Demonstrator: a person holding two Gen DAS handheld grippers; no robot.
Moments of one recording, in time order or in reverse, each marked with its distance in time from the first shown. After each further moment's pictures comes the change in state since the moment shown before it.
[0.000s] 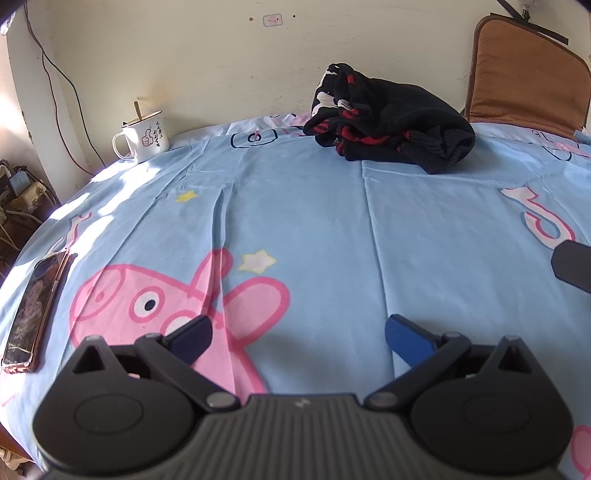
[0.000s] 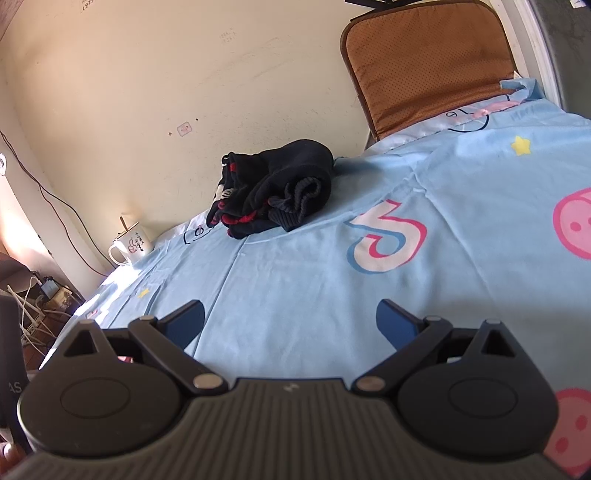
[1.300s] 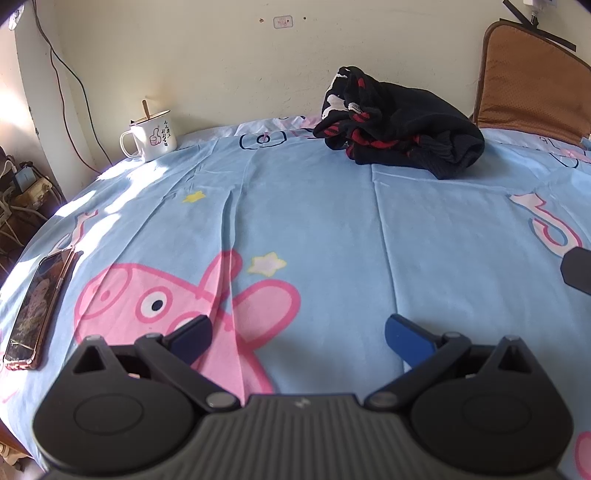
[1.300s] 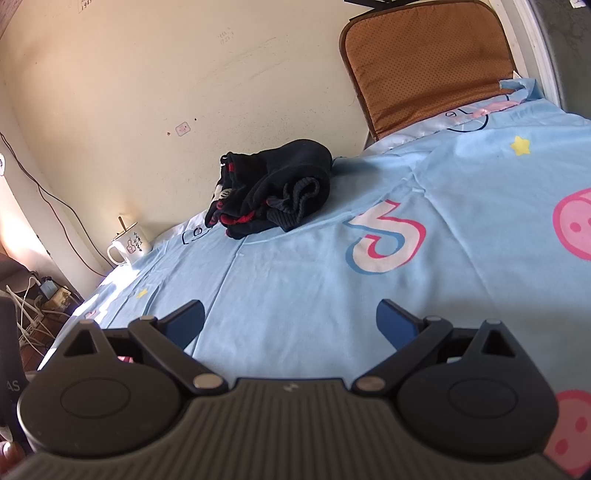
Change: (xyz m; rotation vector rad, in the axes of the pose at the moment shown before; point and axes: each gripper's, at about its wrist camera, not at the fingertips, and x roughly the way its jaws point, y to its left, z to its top) left arm 0.001 0.006 0.002 -0.023 -0.005 0.016; right arm 0.002 -0.001 0.000 0.007 -0.001 -0.007
